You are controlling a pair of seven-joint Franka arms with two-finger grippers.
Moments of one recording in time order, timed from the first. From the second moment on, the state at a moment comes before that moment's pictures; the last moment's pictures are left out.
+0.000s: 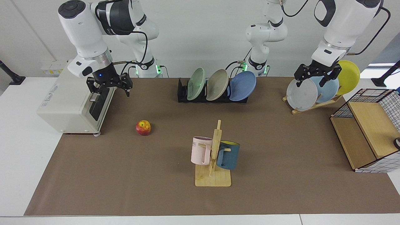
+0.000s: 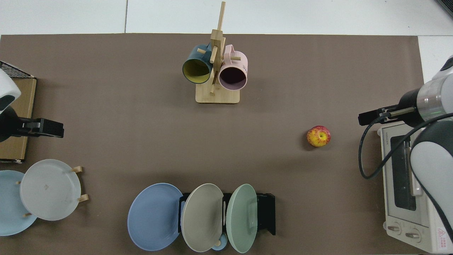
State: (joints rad) left arm 0.01 -0.06 -0.03 -1.69 0.03 1.63 0.05; right arm 0.22 -0.03 -0.17 -1.75 0.01 1.78 -0.09
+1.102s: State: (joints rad) left arm 0.01 -0.06 -0.02 -1.69 -0.01 1.65 0.01; right arm 0.22 -0.03 -0.17 -1.75 0.01 1.78 -0.09
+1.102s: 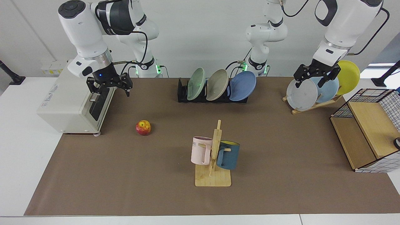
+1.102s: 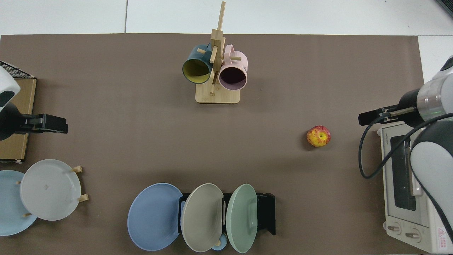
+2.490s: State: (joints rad) left arm 0.00 -0.51 -0.37 -2.26 0.11 1.80 -0.33; right arm 0.22 -0.03 -0.17 -1.75 0.01 1.78 -0.09
